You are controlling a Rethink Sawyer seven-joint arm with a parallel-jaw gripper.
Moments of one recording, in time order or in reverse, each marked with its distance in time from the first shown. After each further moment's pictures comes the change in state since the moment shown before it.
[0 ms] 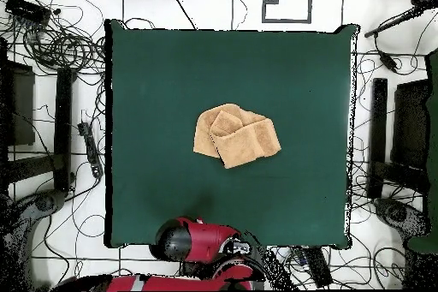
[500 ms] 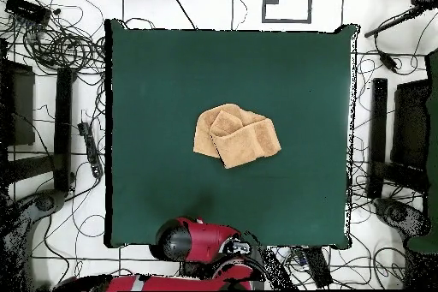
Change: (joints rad) arm 0.000 0.000 0.000 0.000 0.000 0.000 0.000
